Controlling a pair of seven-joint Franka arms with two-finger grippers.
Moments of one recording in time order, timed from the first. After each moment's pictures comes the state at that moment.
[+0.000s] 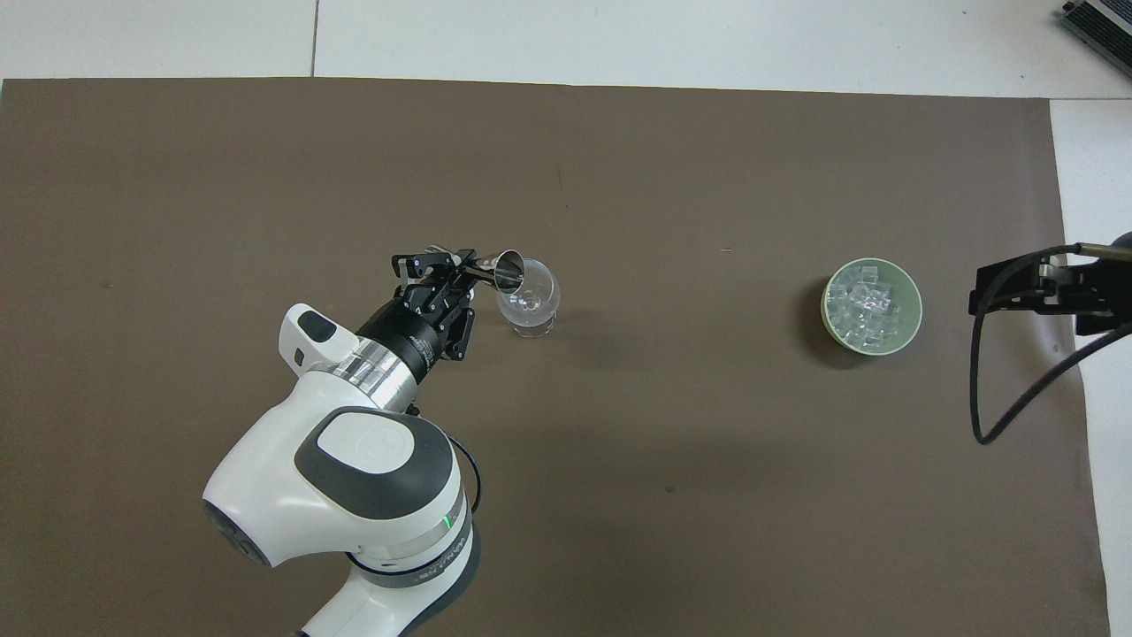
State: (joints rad) left arm -0.47 0.09 -0.24 -2.03 -1.98 3.29 -0.25; right arm 0.02 -0.05 -0.02 -1.60 -0.02 1.53 0.21
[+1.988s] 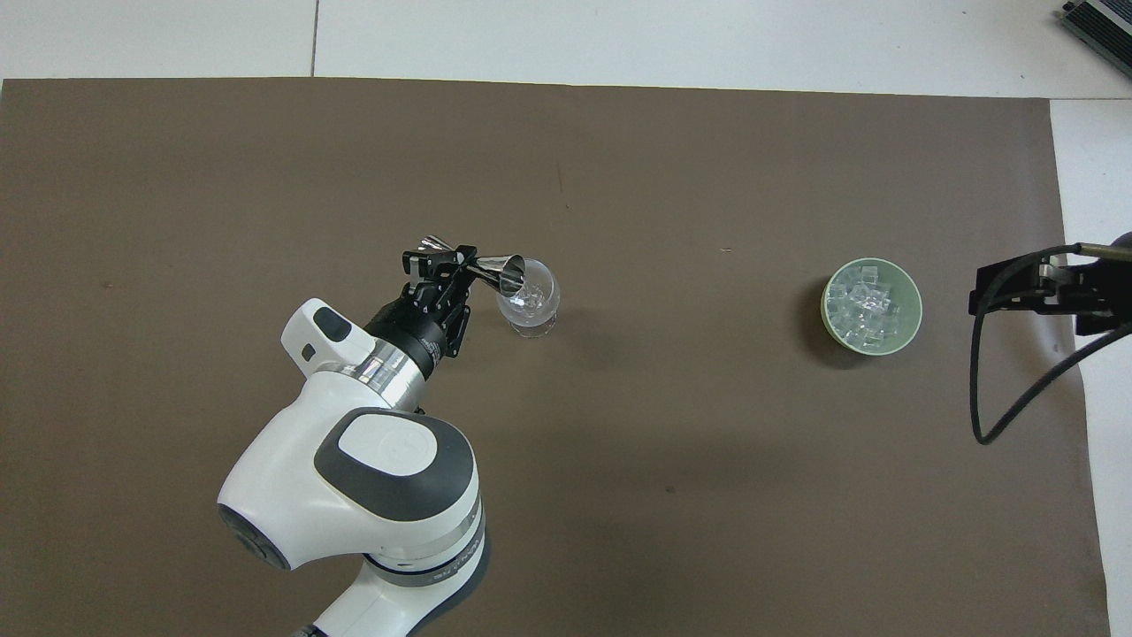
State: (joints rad) left arm -0.49 0.11 -0.24 -2.01 -1.93 3.36 -0.12; right arm 0.02 -0.05 -0.02 -1.60 -0.02 1.53 0.21
